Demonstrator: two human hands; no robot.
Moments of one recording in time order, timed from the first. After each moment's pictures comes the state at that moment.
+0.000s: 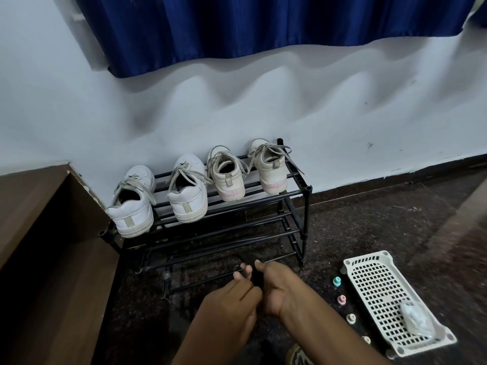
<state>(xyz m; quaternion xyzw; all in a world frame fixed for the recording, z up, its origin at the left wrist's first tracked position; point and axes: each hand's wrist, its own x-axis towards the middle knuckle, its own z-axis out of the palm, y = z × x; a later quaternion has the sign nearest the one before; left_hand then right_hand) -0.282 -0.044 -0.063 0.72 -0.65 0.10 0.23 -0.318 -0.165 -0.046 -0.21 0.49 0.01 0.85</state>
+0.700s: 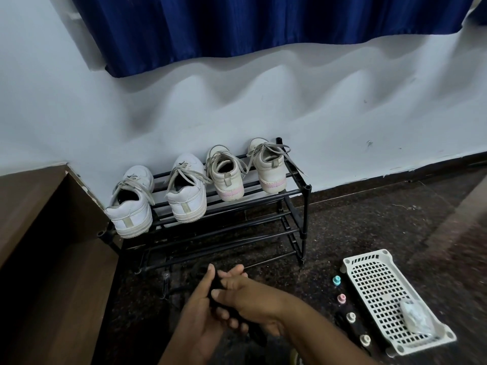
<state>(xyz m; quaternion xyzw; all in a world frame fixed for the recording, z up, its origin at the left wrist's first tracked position) -0.277 -0.050 -0.050 0.51 0.10 -0.50 0.70 -0.335 -0.137 -0.032 -0.64 0.18 0.17 0.73</state>
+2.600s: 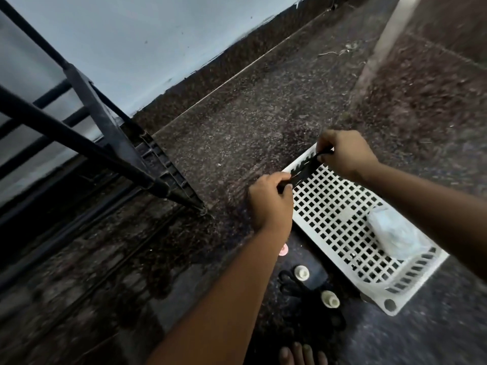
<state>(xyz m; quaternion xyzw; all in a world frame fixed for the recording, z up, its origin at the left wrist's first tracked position) -0.356 -0.444 -0.408 0.79 -0.41 -0.24 0.38 -0.471 -0.577 -0.413 -0.80 0.55 -0.07 0.23</state>
